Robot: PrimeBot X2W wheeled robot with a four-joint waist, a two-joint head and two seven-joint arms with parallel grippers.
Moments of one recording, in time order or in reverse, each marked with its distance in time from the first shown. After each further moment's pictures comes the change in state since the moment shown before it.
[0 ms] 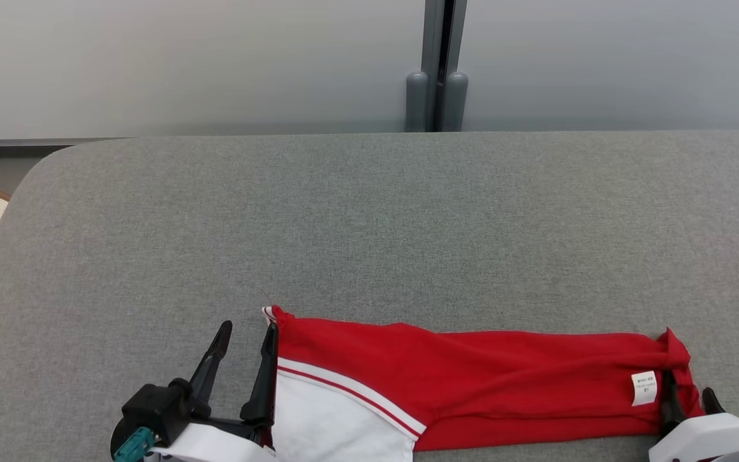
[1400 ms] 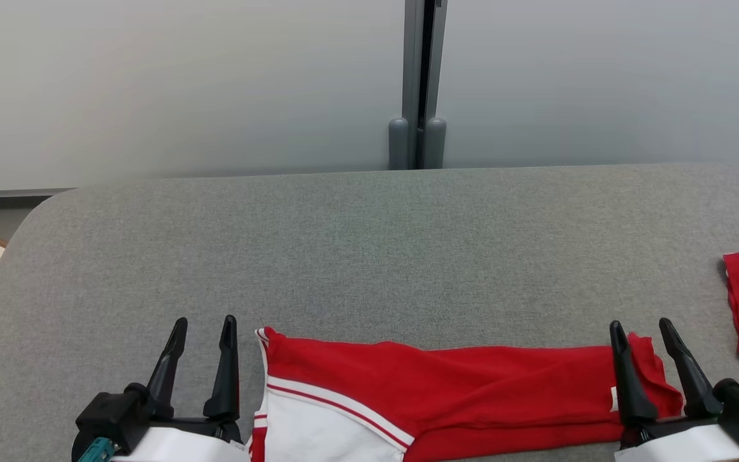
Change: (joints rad) left arm 0.044 0.007 0.082 -0.089 -0.007 0.044 0.000; right arm 0.212 -0.092 0.338 -0.547 -0.020 0.000 -0.140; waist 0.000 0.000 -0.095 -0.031
